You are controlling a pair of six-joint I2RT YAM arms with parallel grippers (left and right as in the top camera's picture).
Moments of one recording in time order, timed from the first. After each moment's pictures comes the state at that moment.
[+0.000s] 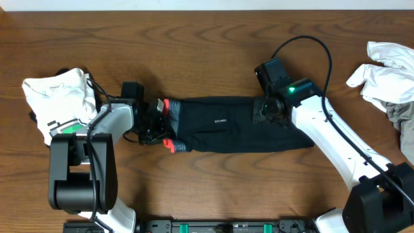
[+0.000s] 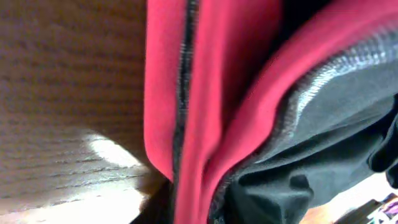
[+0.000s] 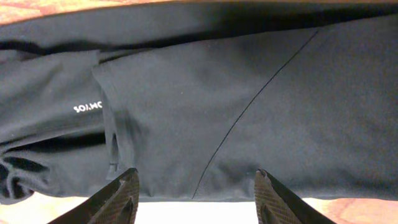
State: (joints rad) left arm -0.02 1.79 0.92 -0.68 0.54 -0.25; right arm 0.43 1.63 1.25 -0.93 0.01 0.56
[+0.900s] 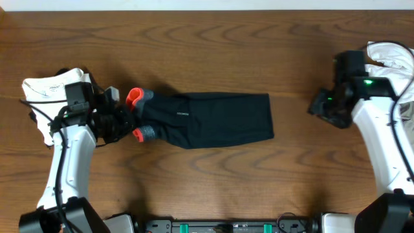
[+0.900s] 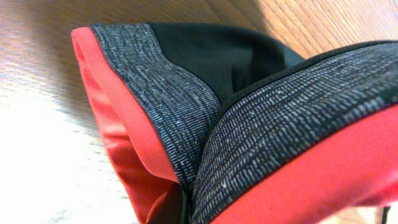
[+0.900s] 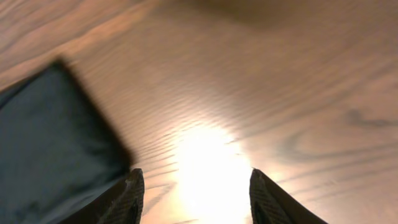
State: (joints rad) left arm 0.26 1.41 0.91 -0.76 0.51 -0.25; right arm -0.05 1.52 1.25 -1.09 0.00 0.48
